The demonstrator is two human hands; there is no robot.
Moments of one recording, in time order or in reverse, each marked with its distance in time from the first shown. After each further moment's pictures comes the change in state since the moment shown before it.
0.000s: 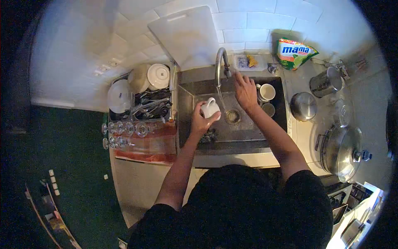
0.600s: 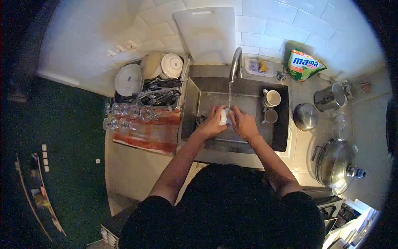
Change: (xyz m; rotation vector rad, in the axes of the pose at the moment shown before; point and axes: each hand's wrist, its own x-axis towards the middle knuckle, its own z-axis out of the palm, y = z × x) left_hand -0.033 0.007 0.001 0.552 -0.295 0.172; right_hand -0.085 -0.088 -0.076 0.524 -0.363 0.172
